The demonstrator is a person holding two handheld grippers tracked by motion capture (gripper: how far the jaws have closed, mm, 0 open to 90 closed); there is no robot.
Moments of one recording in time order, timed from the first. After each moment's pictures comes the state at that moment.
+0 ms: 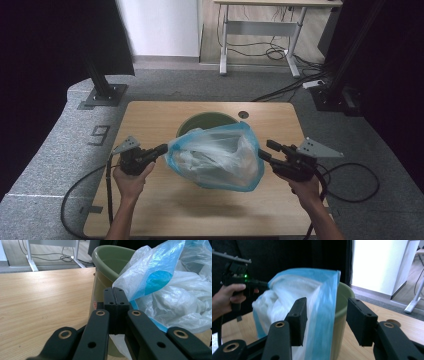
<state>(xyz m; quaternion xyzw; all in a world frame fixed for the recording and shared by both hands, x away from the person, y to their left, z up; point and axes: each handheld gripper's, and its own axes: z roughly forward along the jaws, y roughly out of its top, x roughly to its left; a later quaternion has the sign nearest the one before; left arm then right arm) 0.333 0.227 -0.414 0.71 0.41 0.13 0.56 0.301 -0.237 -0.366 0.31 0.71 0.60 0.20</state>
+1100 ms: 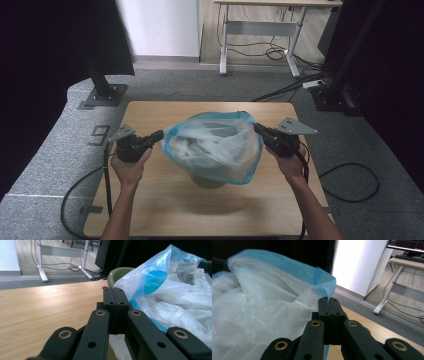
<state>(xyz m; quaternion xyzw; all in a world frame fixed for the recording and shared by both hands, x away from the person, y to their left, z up) 0.358 0.236 -0.395 0.69 0.42 0.16 0.57 0.362 -0.210 -0.362 0.31 0.73 0.54 0.30</state>
